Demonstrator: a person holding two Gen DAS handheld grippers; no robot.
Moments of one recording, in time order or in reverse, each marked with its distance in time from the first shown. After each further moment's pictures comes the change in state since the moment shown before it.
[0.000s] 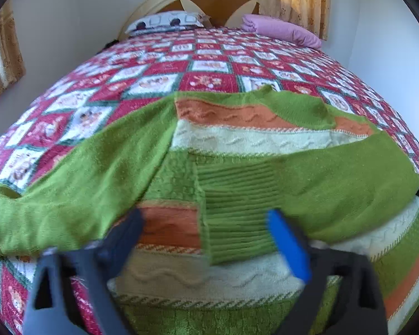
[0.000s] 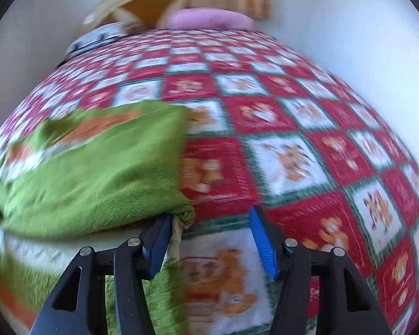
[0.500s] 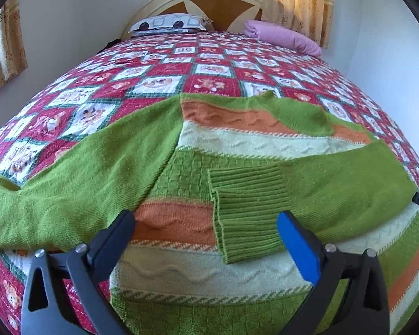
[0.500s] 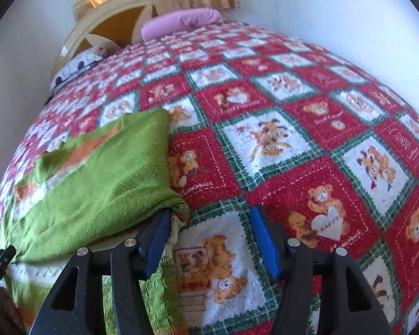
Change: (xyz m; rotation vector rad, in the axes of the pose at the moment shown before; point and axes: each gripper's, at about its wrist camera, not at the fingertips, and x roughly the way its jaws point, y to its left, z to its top) left arm 0.000 0.011 -0.003 -0.044 -0.005 -0.042; right arm -0.012 -0.021 -0.013 0.158 -0.019 0.037
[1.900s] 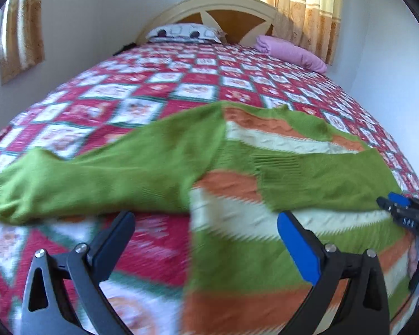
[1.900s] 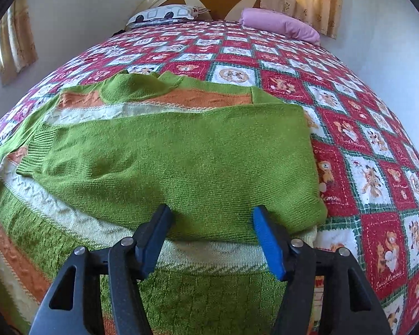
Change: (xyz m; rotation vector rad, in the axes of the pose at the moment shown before) left arm -0.064 0.057 -0.032 -0.048 -0.066 0.020; right arm 0.013 0.108 -0.028 -0.444 0.030 0.131
